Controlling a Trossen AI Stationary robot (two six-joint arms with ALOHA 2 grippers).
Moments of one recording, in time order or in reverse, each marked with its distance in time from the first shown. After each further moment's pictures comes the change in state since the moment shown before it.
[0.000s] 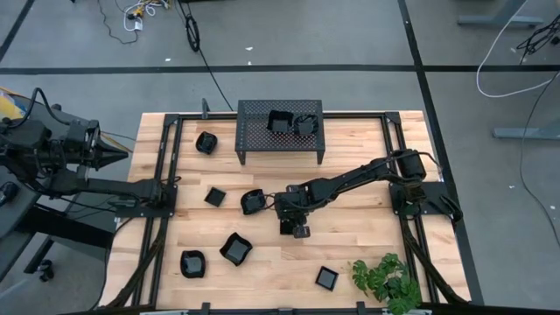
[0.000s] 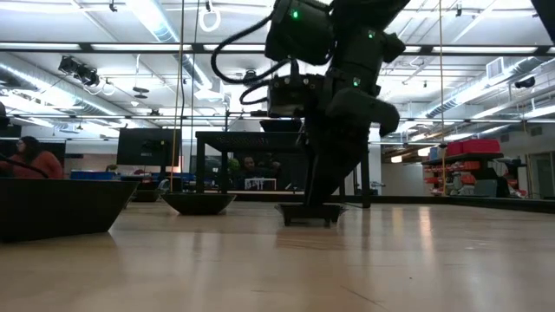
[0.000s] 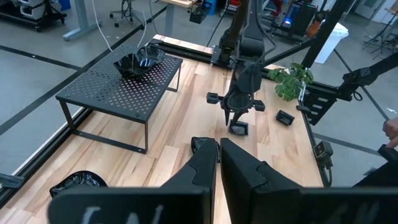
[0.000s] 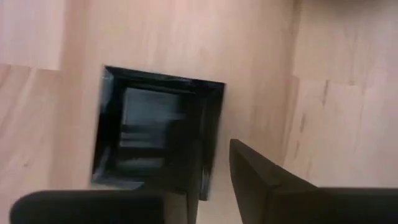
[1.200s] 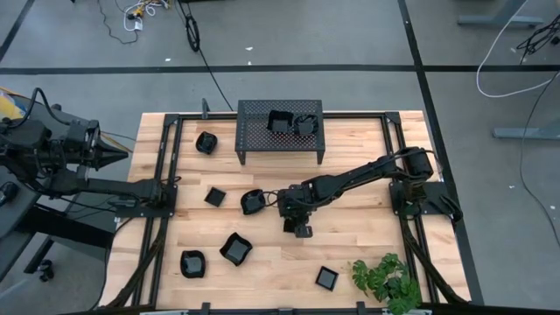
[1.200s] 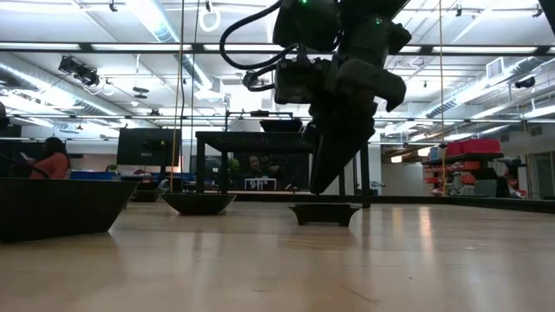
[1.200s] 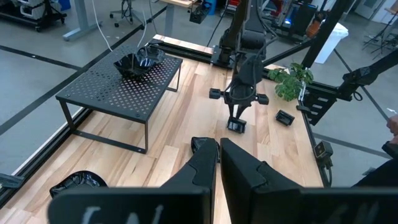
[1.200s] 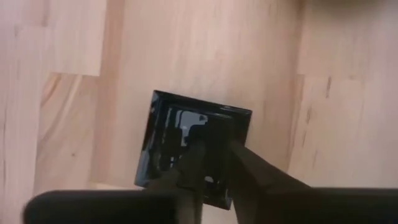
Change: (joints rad) left arm 0.000 0.000 0.000 0.000 0.000 0.000; right arm -0.003 -0.063 -0.022 -0.007 -0.060 0.039
